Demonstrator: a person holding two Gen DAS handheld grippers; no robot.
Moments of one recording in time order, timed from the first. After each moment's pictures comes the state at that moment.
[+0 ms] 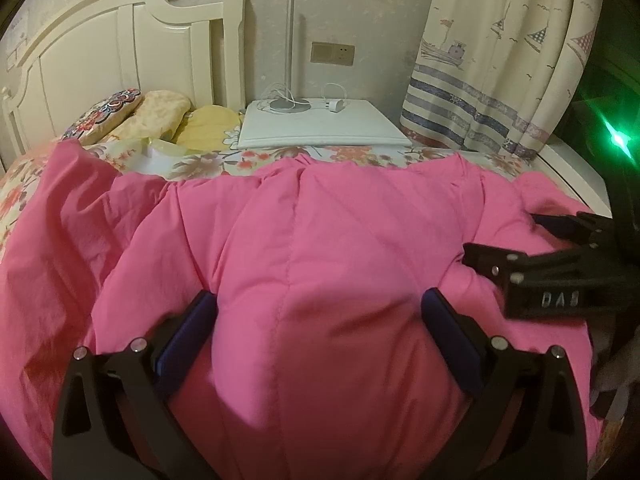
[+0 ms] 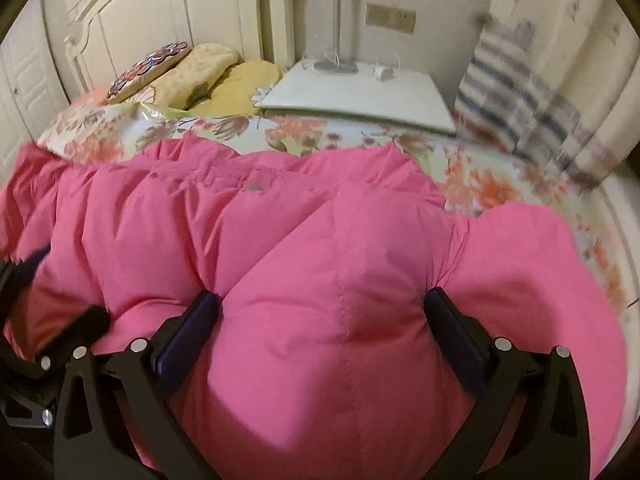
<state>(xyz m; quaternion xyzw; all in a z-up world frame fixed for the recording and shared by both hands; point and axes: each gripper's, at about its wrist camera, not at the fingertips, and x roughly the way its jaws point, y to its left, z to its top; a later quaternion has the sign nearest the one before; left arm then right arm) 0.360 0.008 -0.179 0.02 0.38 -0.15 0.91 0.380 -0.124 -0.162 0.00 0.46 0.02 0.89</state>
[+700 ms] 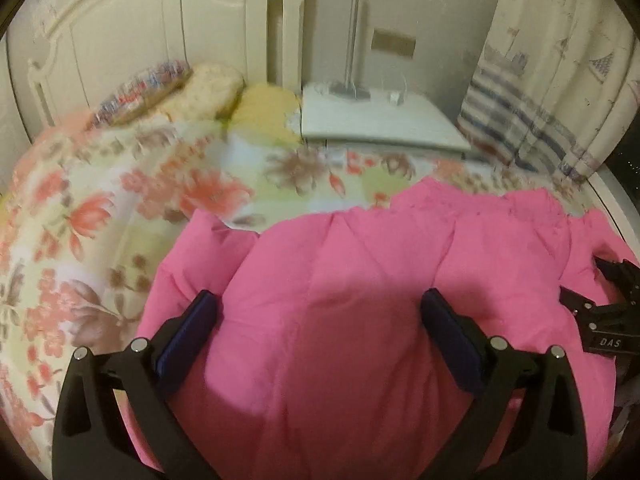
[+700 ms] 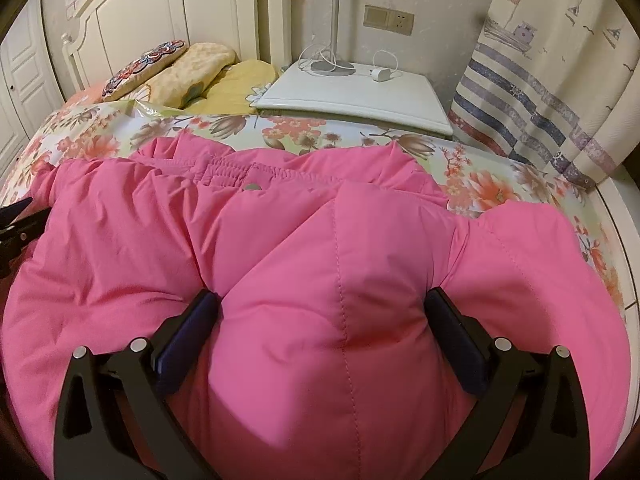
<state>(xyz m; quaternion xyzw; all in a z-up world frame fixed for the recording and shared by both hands) 0.404 0.090 -0.162 0.01 0.40 -0.09 0.91 0.379 -0.117 -0.169 -0.01 0.45 0.00 0.89</state>
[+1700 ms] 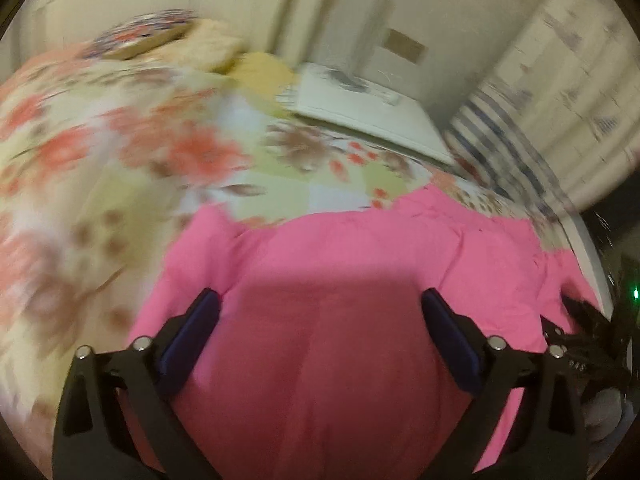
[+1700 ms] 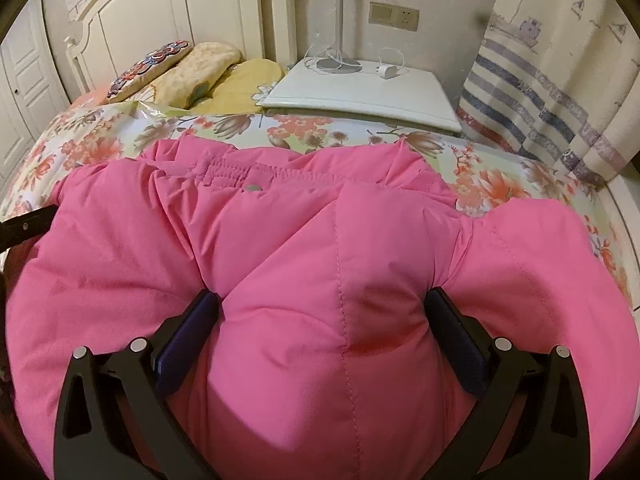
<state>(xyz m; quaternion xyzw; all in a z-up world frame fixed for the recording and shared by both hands) 0.417 0.131 -0.175 -0.12 0.45 -0.10 0.88 0.387 -0.118 -0.169 0.00 0.46 0.02 0.89</state>
